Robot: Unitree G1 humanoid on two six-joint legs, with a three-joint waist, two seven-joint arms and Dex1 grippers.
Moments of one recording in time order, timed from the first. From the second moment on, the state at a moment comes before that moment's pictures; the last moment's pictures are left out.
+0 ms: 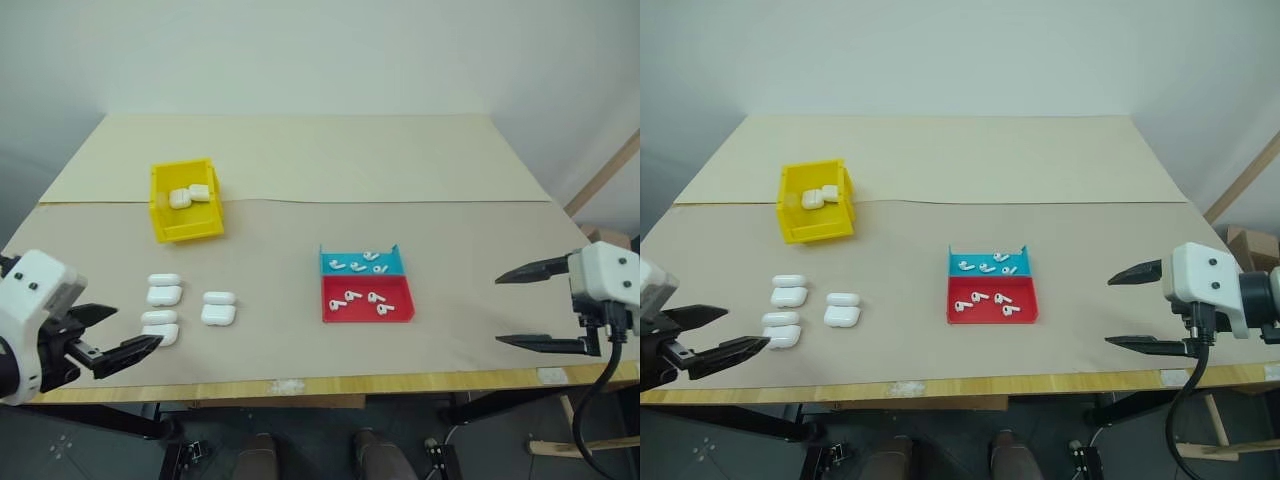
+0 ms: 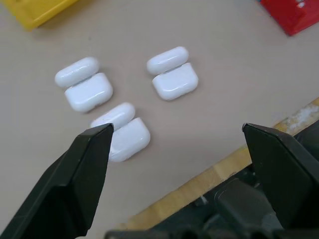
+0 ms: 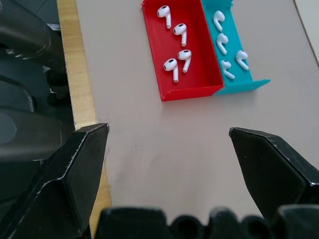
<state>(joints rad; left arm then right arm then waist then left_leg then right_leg) 0.26 1.18 1.07 -0.77 -1.15 1.59 -0.50 -0.02 -1.21 -0.43 -0.31 0.45 0.29 1.42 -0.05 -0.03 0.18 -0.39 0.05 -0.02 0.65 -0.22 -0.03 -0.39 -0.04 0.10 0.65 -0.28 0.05</state>
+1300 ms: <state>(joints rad) -0.03 1.19 0.17 -0.47 -1.97 0.90 1.03 0.16 -1.12 -0.52 -0.52 0.46 0.41 1.30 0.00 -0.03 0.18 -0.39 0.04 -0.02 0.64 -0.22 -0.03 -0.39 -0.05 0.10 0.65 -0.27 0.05</state>
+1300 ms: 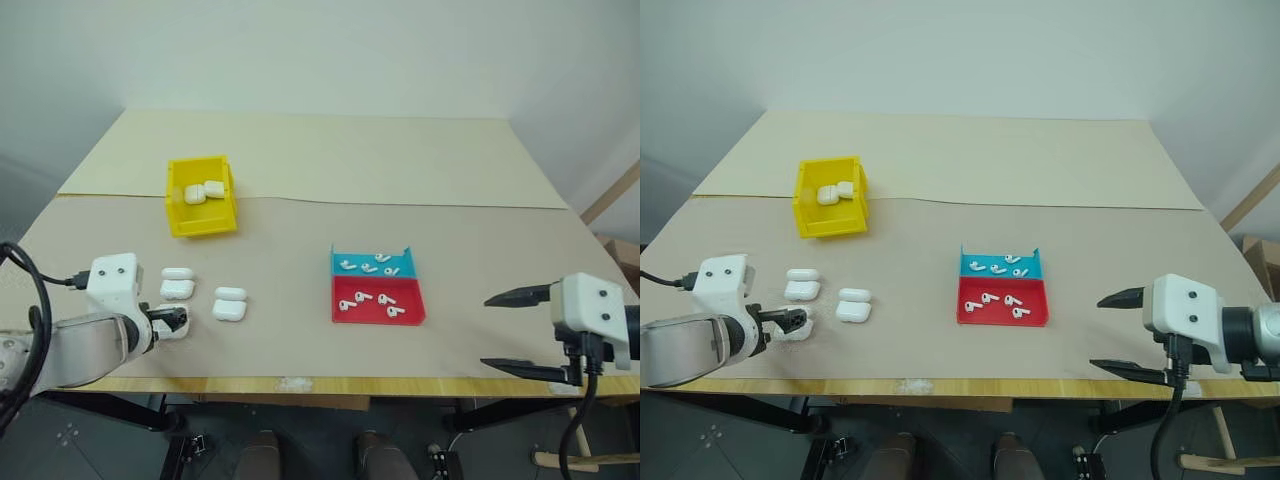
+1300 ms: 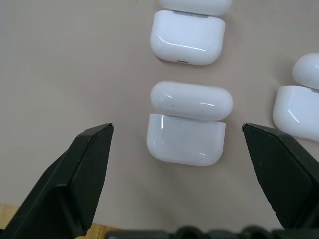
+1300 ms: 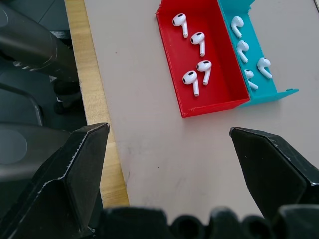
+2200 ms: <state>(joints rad) -0.21 1.17 0.02 -0.30 -1.97 1.07 0.96 0.21 -1.11 -0.56 -0.56 0.46 0.43 1.29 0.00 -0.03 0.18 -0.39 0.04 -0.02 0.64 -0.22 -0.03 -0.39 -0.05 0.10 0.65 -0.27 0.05</state>
